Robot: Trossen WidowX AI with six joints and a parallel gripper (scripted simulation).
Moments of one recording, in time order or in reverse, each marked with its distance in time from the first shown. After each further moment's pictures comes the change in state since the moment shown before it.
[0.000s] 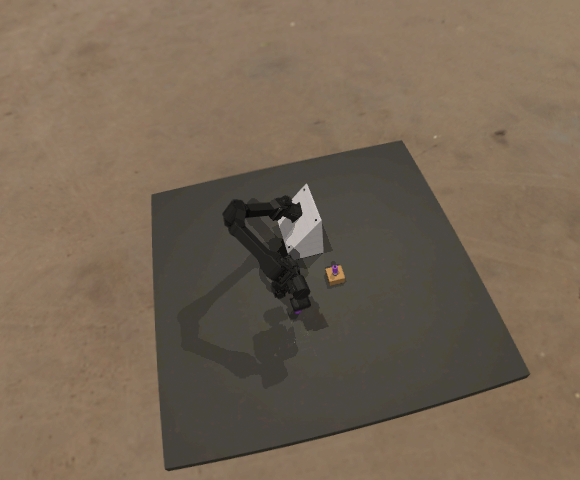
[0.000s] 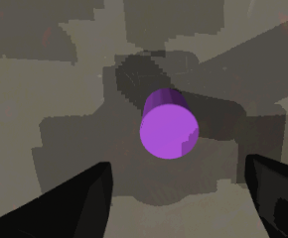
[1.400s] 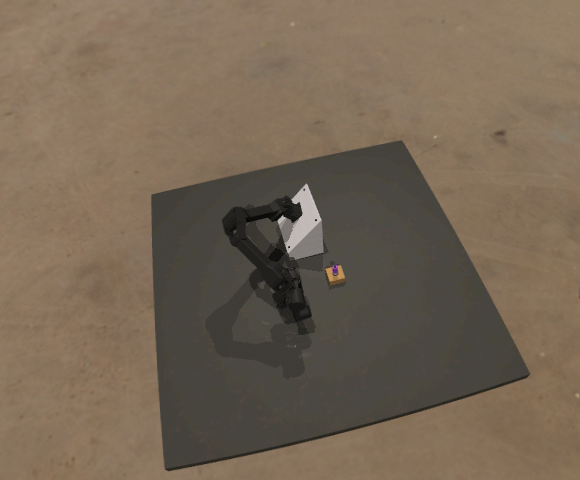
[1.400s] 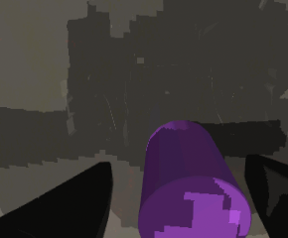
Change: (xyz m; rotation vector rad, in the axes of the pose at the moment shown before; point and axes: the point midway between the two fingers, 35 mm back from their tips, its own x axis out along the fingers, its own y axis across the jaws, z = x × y) arm 0.068 0.003 0.003 -0.001 -0.007 0.006
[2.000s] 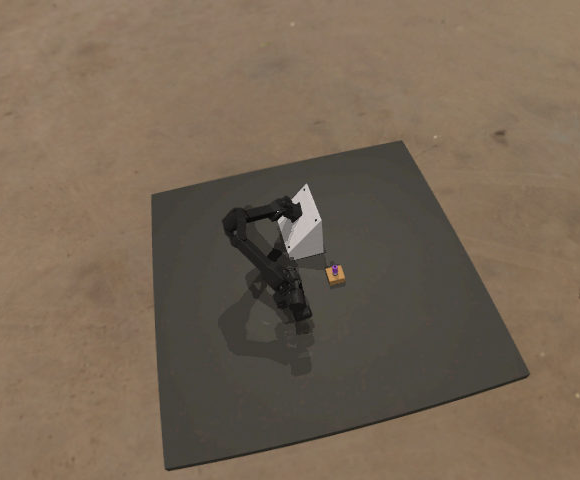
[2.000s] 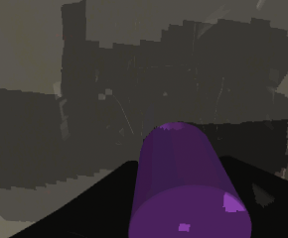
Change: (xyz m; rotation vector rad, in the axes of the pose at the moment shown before) arm 0.004 -0.002 -0.002 -0.013 0.001 -0.009
